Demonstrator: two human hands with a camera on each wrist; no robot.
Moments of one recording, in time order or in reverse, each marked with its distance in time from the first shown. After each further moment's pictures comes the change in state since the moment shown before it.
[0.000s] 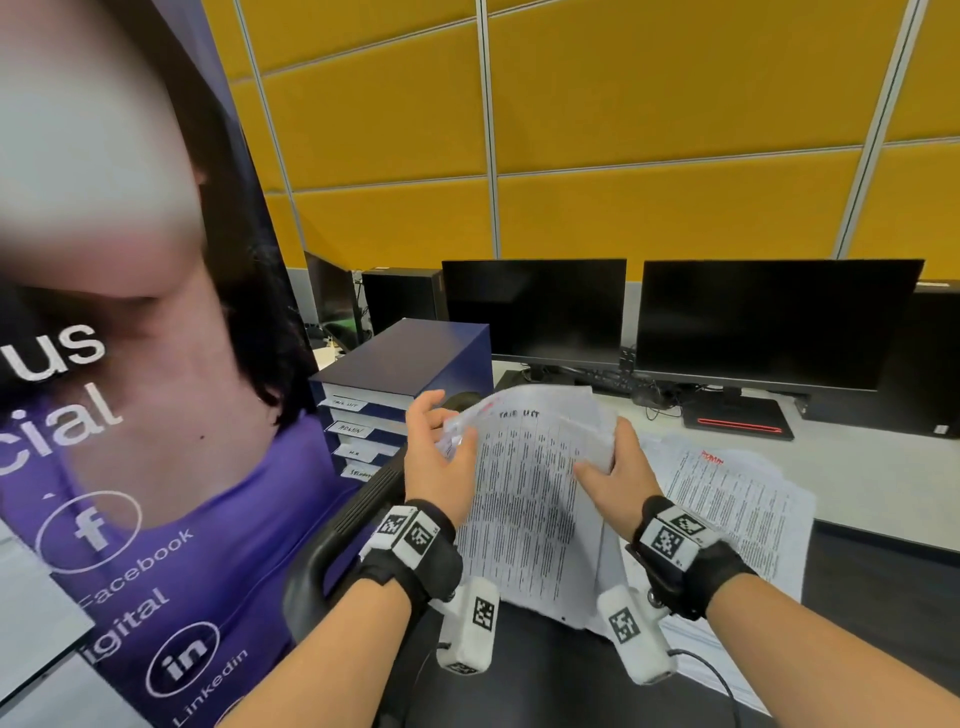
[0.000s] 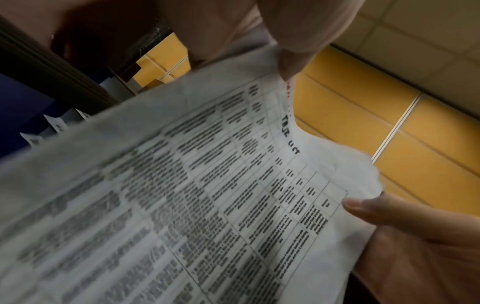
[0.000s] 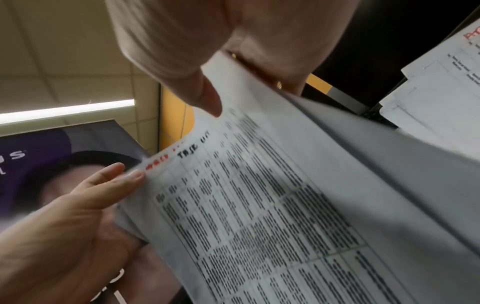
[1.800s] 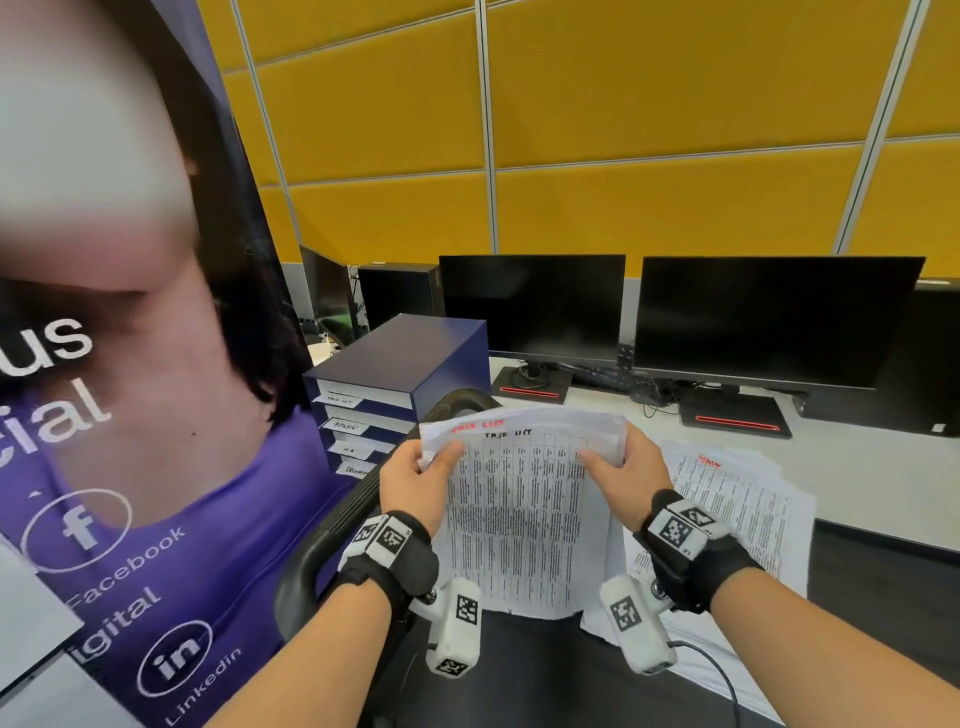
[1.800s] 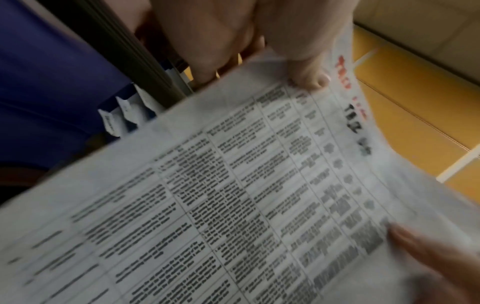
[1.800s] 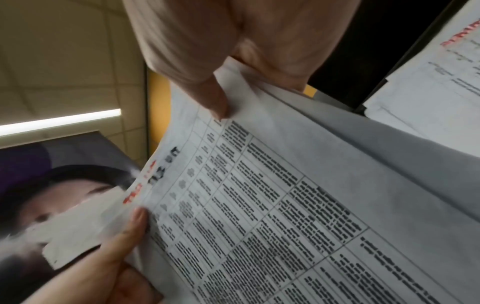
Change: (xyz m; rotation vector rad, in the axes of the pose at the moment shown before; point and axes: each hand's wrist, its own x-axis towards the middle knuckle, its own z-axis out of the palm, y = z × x) left_hand 0.004 -0.029 -0.009 -0.115 0.003 -0.278; right_hand 0.004 -0.002 -0.007 0.020 0.086 0.012
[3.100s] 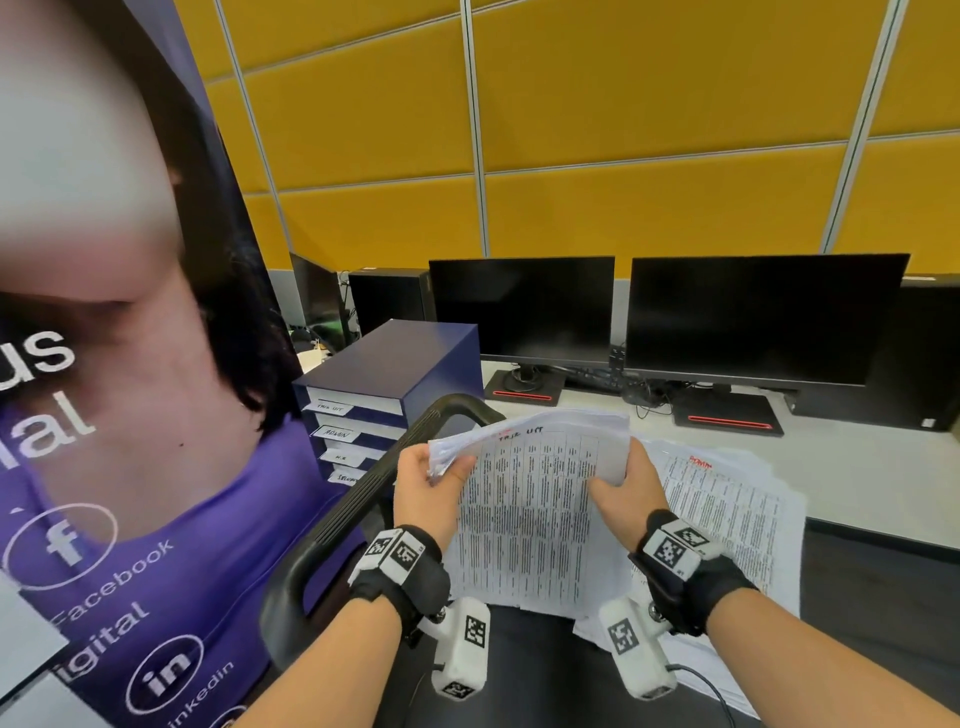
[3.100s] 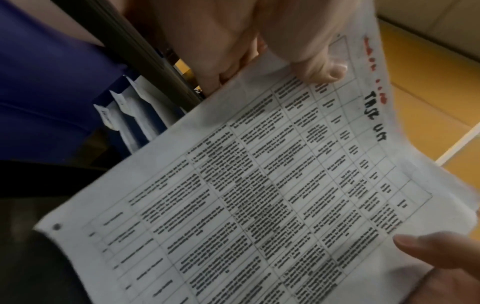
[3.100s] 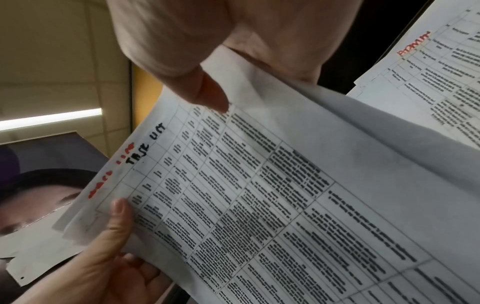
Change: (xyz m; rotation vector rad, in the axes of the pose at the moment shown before) left_hand -0.010 -0.003 0.020 -0.014 -0.041 0.024; right_hand -0.003 0.024 -0.008 0.023 0.018 0.060
